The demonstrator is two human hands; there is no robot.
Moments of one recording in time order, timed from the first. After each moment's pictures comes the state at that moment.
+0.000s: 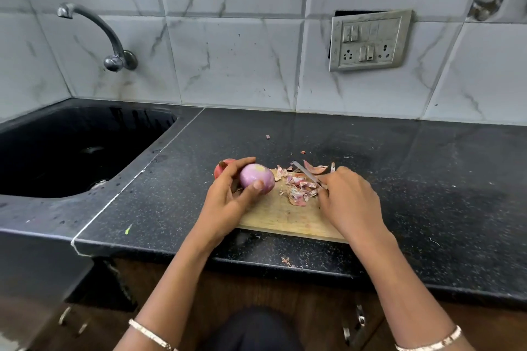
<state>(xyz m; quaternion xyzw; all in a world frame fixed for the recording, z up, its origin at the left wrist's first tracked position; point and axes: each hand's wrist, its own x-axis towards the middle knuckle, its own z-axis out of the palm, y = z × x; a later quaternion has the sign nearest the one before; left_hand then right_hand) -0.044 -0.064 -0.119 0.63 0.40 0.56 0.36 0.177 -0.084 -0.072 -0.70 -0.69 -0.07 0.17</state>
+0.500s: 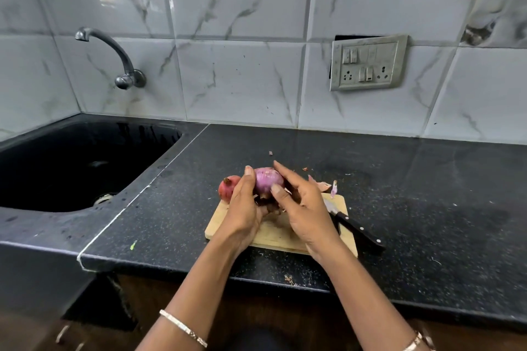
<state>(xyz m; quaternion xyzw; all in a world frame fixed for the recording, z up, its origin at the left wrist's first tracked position) -0.001 -0.055 -0.092 0.39 0.34 0.61 0.60 0.122 -0.082 -0.074 -0.44 -0.67 0.35 0.49</state>
